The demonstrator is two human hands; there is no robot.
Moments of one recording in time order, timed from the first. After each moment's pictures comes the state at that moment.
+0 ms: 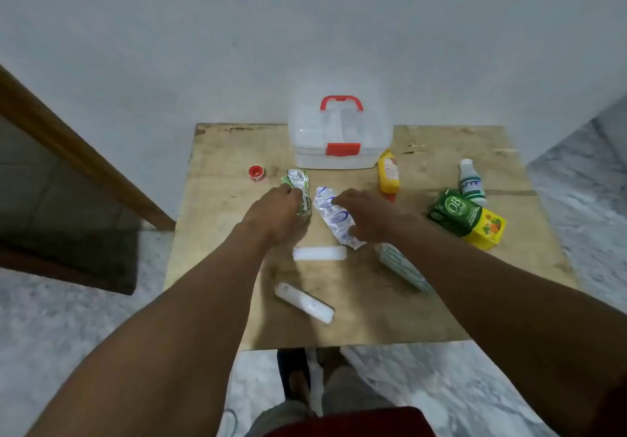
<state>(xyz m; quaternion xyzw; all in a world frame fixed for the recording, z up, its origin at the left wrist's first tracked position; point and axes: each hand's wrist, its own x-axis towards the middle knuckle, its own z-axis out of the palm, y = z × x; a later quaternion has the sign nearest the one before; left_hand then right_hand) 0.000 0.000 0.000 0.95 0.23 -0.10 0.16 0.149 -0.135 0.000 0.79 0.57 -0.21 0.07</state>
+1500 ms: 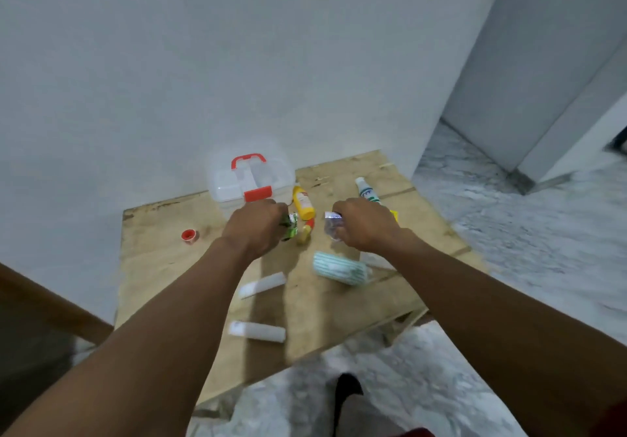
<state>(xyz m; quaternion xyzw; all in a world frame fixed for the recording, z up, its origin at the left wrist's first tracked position) 0.036 -0.074 0.086 1.00 0.06 0.02 0.07 0.136 -0.267 0.088 0.92 0.39 -0.03 -0.06</state>
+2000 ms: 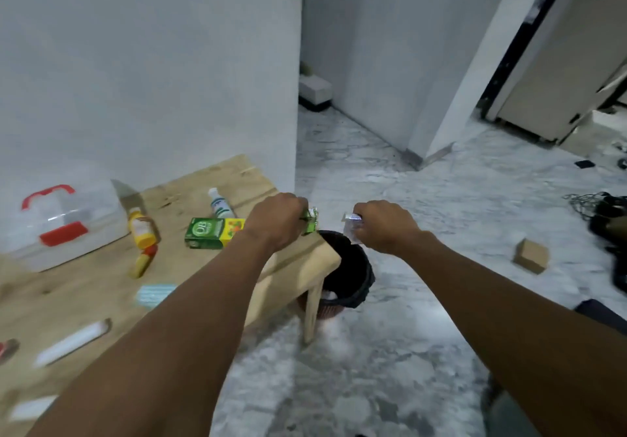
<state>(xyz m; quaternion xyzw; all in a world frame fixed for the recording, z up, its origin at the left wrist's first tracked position) 0.194 -0.382 0.099 0.99 -0.09 0.01 0.09 0.223 -0.594 0.105 0.98 0.21 -0.03 -0.03</state>
